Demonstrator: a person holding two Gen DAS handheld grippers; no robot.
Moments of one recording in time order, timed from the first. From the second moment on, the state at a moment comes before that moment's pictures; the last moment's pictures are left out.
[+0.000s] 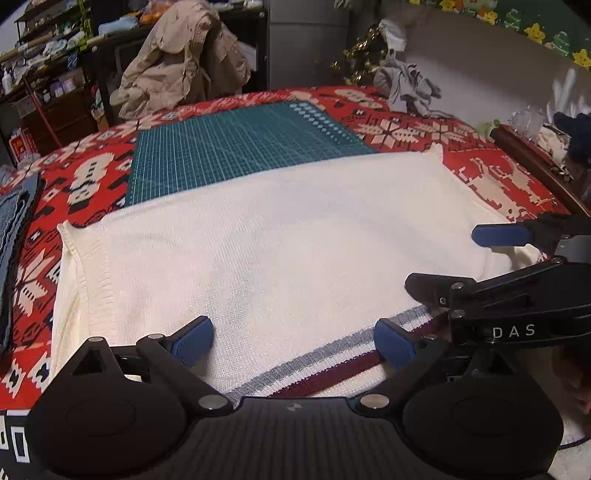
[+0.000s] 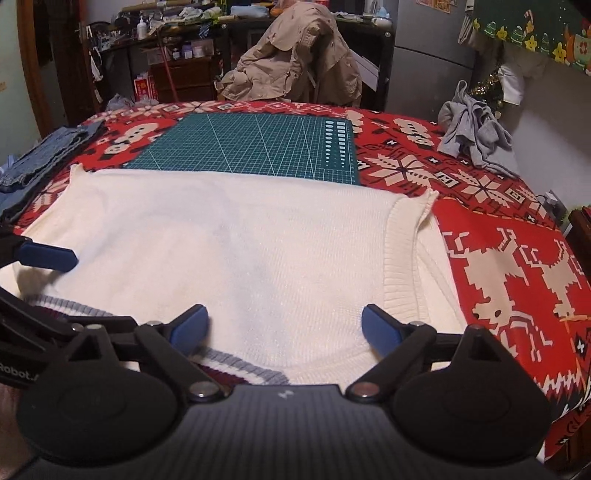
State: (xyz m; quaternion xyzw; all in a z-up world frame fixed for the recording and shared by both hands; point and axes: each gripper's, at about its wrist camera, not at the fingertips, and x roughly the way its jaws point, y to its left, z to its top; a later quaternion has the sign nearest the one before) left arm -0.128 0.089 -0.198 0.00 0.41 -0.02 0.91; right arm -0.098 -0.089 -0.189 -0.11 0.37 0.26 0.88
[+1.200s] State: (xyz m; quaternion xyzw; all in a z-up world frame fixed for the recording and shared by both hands) left arm -0.154 0.083 -0.169 0.04 0.32 -0.02 0.94; right arm -0.106 -0.094 -0.169 -0.08 0.32 0.27 0.90
